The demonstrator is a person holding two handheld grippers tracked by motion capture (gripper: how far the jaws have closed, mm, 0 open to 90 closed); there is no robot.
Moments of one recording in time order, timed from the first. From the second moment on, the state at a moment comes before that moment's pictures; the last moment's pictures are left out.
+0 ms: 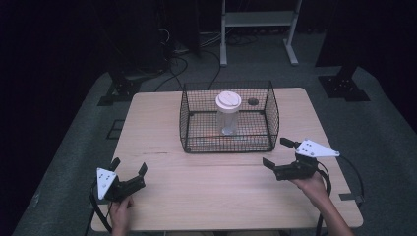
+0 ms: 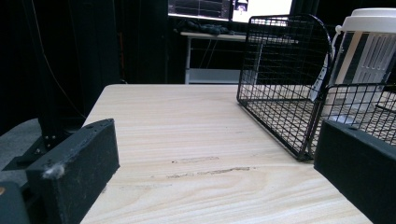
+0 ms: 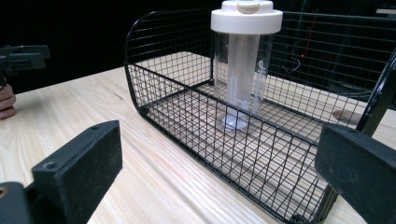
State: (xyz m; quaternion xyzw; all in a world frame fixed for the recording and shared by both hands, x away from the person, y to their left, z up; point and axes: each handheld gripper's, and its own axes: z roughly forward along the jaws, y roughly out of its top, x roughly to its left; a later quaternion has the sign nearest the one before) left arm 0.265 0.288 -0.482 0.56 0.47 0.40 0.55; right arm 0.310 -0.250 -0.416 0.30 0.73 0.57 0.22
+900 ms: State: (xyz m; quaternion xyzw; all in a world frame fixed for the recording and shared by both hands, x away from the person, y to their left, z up) left arm 0.264 0.288 -0.482 0.56 0.47 0.40 0.55; right arm 0.280 -0.267 -0.442 0.32 0.73 0.56 0.23
